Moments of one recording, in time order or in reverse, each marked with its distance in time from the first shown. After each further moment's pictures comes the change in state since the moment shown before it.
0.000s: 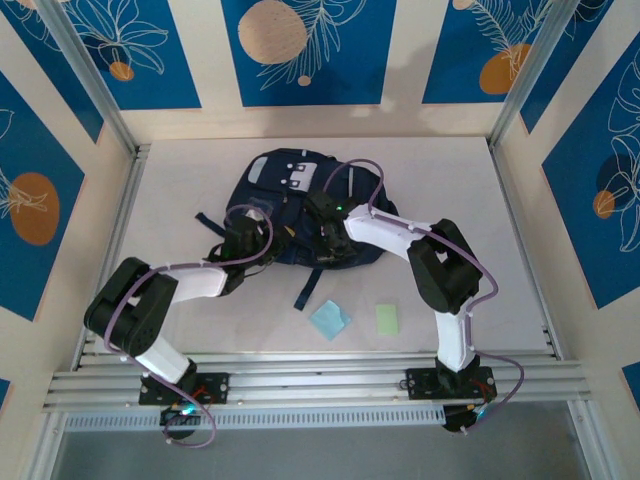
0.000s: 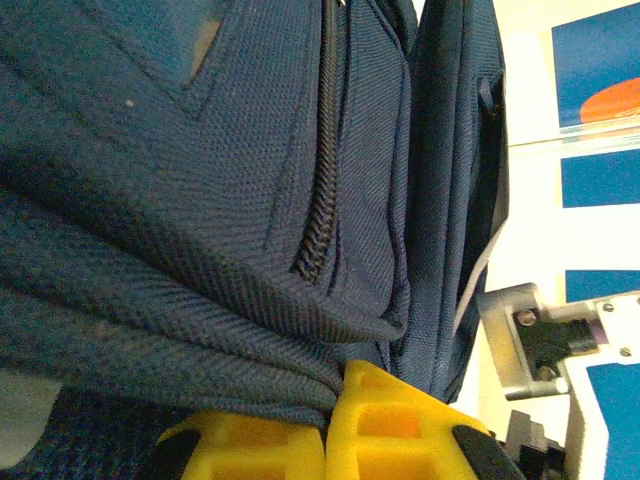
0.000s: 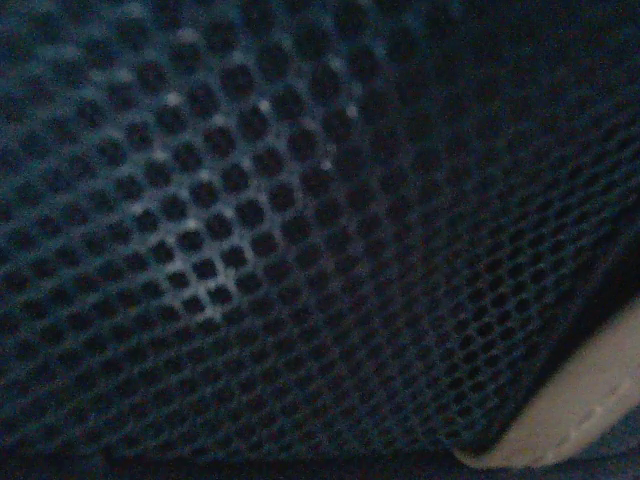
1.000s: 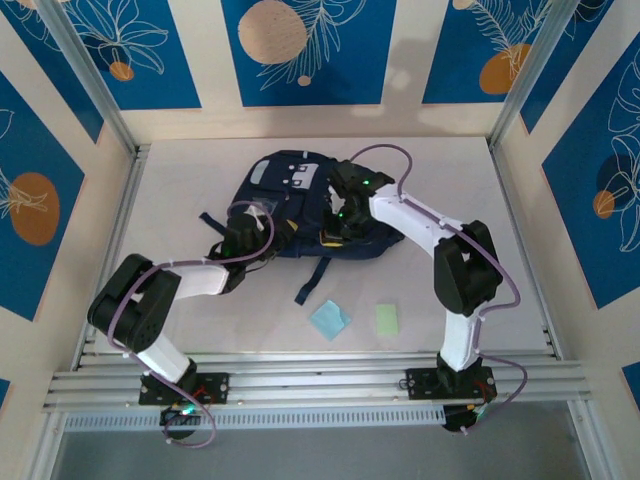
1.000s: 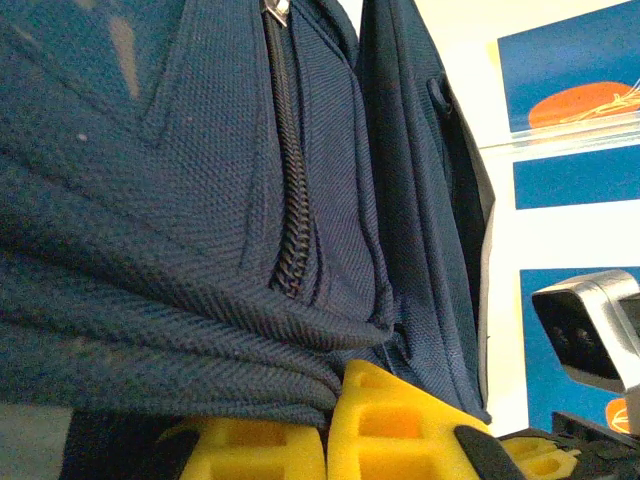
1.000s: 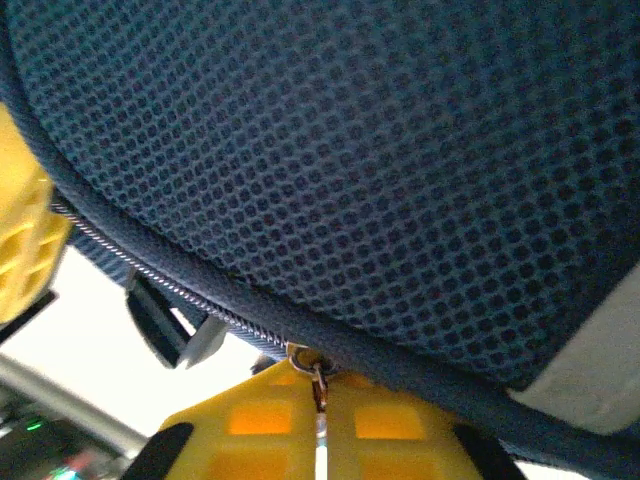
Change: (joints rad) left arm 0.004 0.027 0.015 0.090 0.034 -0.029; right arm -0.121 -0.079 0.116 -0.135 -0.335 -0.003
